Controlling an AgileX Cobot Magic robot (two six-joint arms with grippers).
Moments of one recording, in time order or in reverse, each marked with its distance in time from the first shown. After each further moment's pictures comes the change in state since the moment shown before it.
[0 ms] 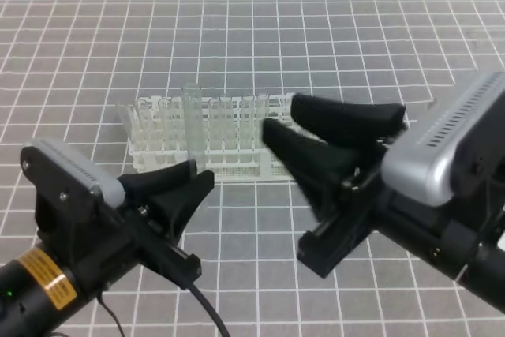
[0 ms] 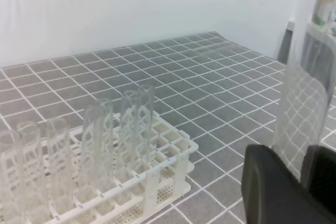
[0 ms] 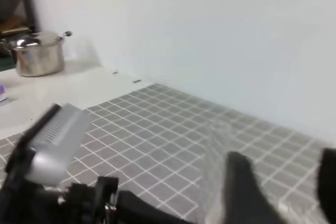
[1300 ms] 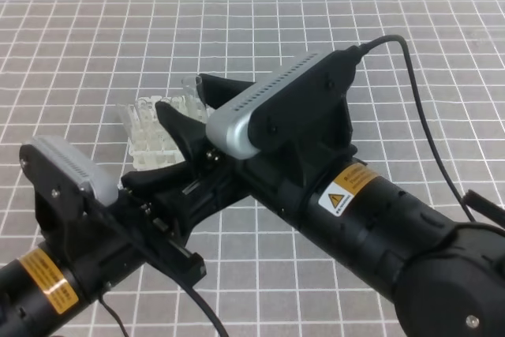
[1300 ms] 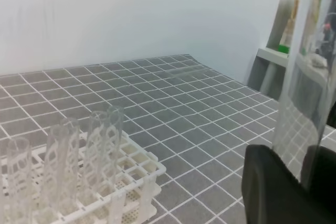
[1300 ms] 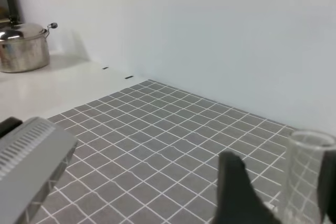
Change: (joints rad) left arm -0.001 0.015 0.000 0.116 -0.091 -0.141; right arm 0.017 0.342 -0.215 -0.052 -0.116 0.085
